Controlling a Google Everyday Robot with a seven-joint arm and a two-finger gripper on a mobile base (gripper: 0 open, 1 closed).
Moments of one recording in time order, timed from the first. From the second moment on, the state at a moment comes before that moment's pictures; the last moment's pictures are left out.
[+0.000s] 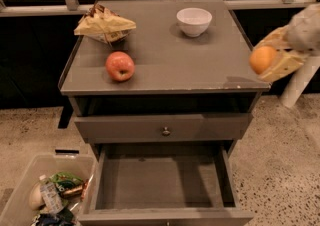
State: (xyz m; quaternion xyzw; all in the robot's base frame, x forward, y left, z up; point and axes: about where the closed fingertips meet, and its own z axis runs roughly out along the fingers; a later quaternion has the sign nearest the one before) arm 0.563 -0.267 0.910 -0.66 0.69 0.08 0.29
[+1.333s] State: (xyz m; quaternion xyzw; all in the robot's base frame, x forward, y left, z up) arm 0.408 -0.279 0.734 -0.61 0.77 0.05 0.18
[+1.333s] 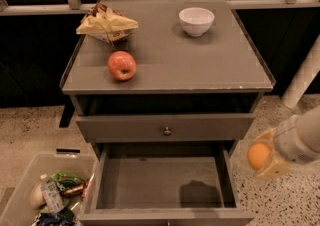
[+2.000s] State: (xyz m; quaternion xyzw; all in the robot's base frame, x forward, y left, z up) arm 0.444 -0.246 0.614 -0.62 0.76 0.13 0.16
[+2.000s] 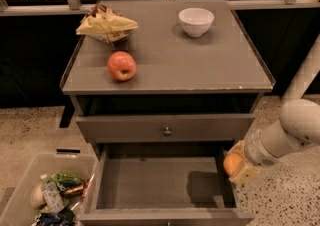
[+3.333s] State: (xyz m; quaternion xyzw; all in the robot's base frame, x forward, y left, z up) arm 0.383 -0.228 0.515 -0.60 0.78 0.14 0.07
